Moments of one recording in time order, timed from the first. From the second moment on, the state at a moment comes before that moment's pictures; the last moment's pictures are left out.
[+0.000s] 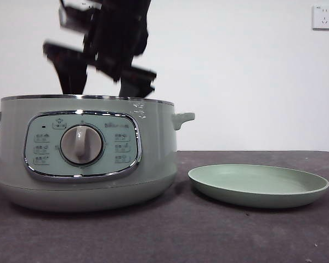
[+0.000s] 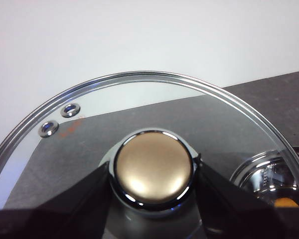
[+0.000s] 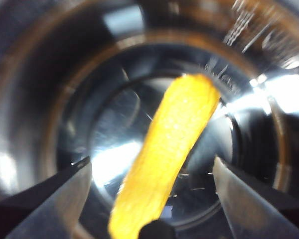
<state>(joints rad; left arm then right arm) -0.48 0.74 1.18 -0.71 -0.59 0.05 0.87 2.14 1.96 -0.90 0.02 0.01</state>
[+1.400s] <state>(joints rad) -0.48 0.86 1.18 -0.65 -0.33 0.05 0.67 1.86 2.02 -1.36 0.19 0.05</state>
